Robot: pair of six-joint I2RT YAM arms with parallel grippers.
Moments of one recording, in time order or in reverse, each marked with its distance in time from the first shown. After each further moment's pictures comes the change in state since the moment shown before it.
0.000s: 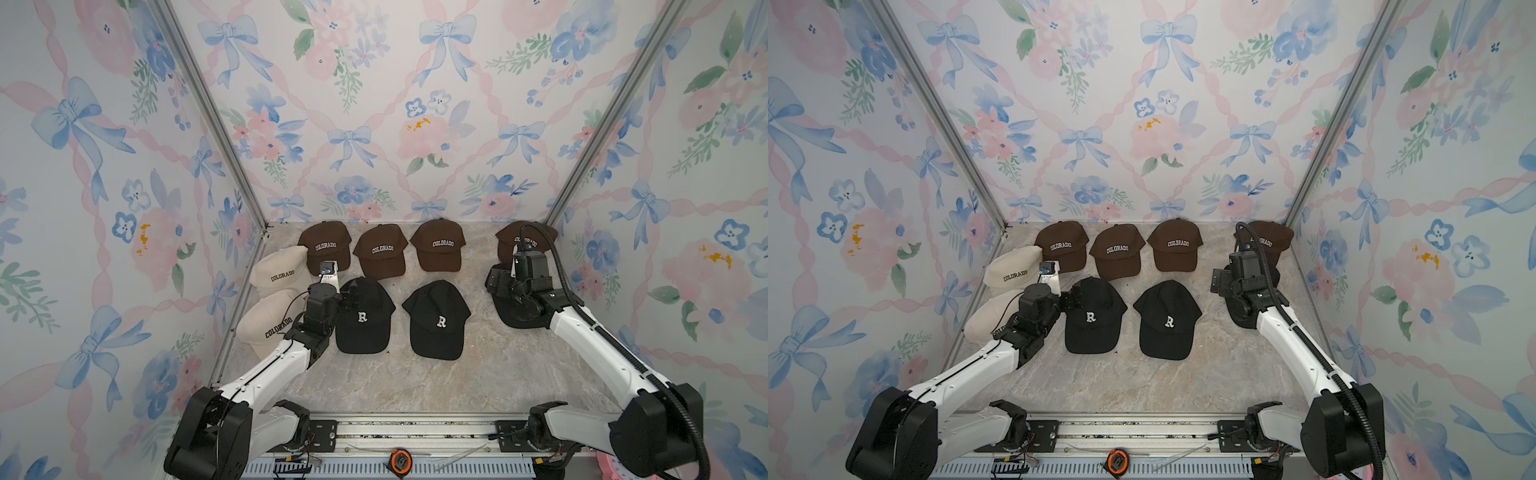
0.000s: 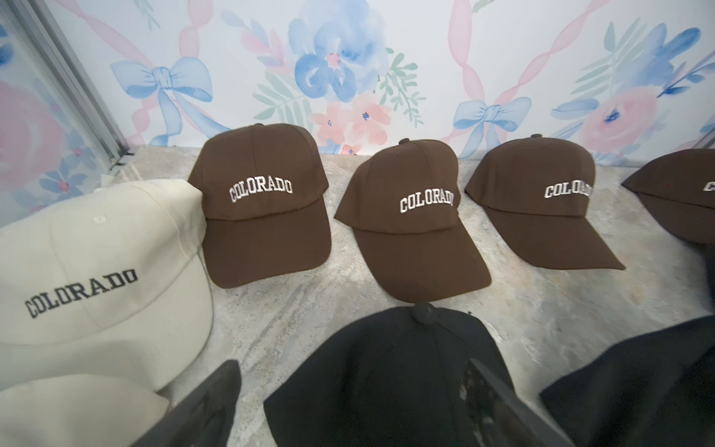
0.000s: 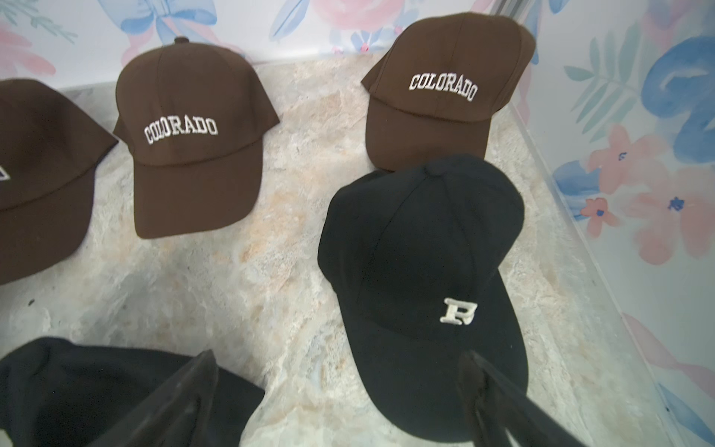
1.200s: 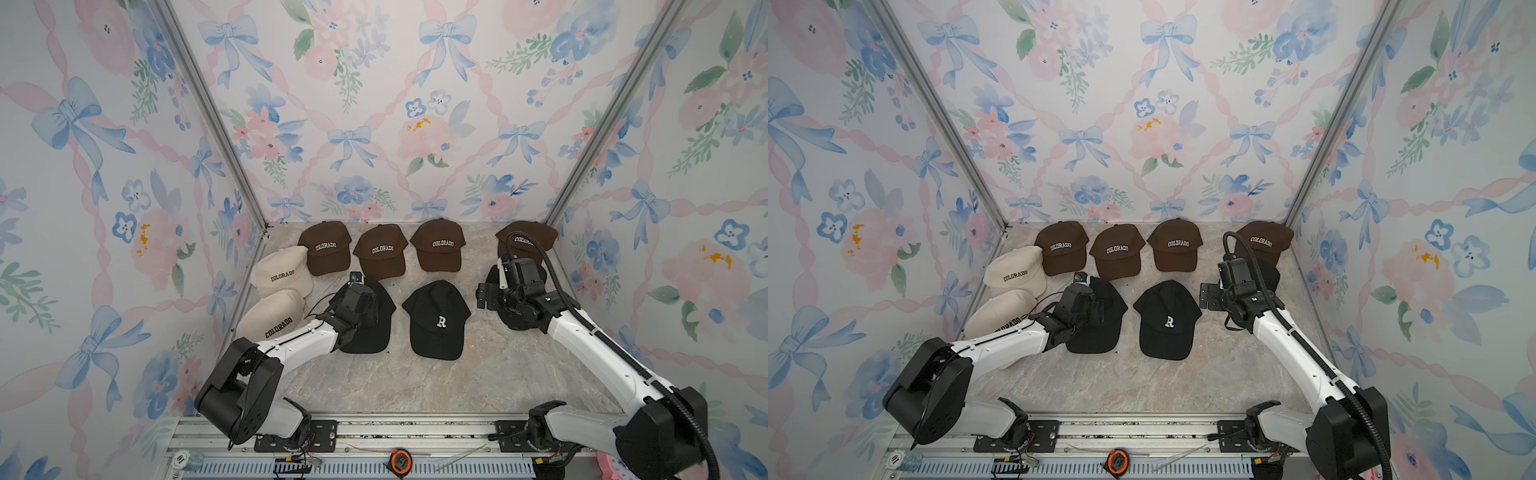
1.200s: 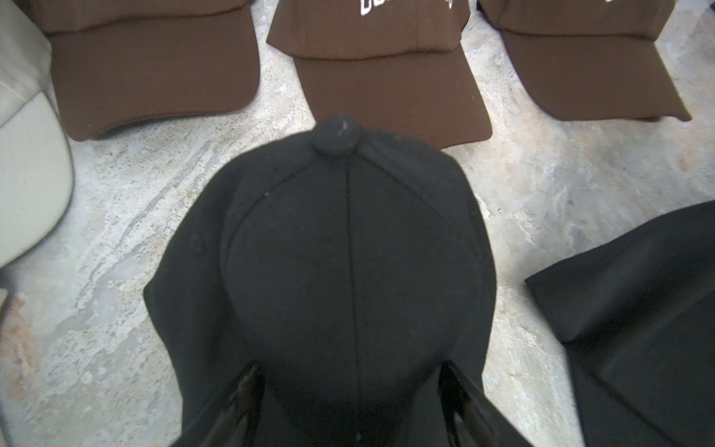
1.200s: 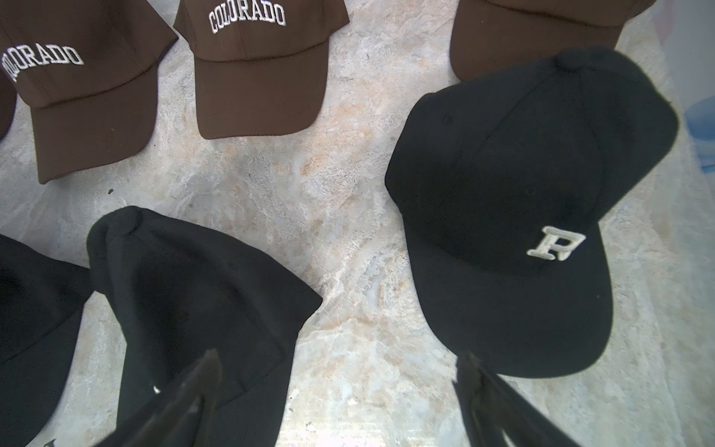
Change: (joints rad) left arm -0.173 0.311 0.171 -0.275 -0.042 -0.195; right arm 0.077 -0.019 0.003 -0.145 -0.138 0.045
